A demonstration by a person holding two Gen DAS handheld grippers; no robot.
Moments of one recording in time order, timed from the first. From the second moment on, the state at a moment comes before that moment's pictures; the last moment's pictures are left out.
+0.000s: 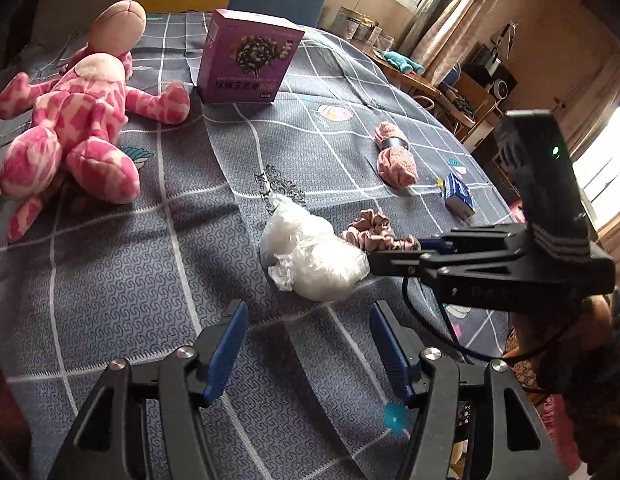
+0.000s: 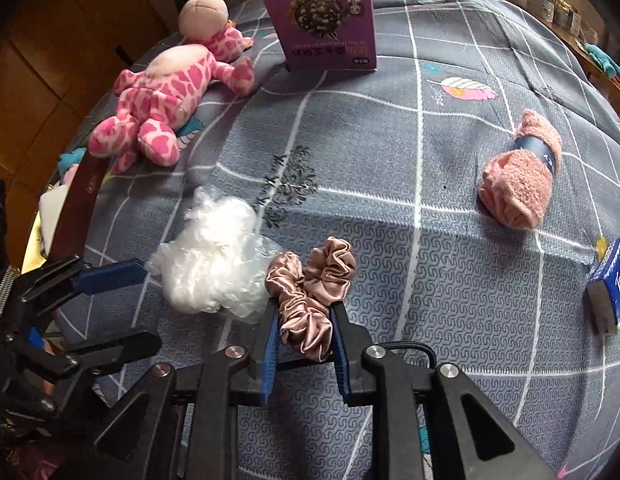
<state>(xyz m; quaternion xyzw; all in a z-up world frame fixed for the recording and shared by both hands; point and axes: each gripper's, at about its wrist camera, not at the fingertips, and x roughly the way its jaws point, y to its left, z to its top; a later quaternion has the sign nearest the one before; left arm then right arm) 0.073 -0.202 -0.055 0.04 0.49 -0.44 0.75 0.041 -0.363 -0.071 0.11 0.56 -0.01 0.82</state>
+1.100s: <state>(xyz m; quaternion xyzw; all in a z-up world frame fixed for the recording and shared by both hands) 0.073 -0.179 0.024 0.09 0.34 -0.31 0.89 0.053 -0.368 -0.082 0.07 0.57 -0.06 0.82</state>
